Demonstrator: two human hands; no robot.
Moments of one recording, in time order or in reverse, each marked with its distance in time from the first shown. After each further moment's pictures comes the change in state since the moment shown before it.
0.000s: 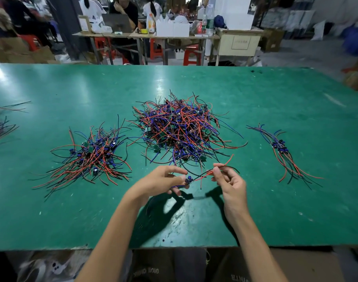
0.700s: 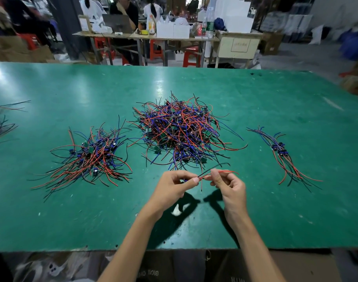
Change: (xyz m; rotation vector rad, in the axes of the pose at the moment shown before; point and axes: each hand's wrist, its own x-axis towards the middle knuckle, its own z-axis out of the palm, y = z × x) left_hand 0.006 -0.016 0.040 -0.274 0.197 0.264; right_hand -0.003 -0.003 0.001 -0.108 -0.056 -0.051
